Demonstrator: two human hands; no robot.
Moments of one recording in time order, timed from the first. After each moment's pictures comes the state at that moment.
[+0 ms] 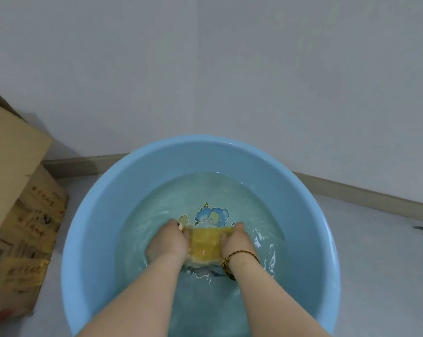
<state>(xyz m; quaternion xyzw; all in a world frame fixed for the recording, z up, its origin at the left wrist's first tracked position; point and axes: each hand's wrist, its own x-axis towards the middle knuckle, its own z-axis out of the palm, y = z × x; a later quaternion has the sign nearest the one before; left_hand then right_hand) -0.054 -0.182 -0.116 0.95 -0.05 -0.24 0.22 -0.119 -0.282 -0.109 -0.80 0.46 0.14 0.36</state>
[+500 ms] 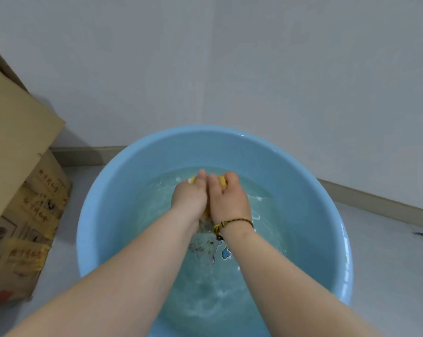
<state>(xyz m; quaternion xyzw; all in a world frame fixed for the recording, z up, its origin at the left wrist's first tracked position) -0.051 -0.198 -0.067 0.73 0.06 -0.26 0.63 -0.097 -0.242 -0.052 -0.81 0.35 -0.10 0.45</state>
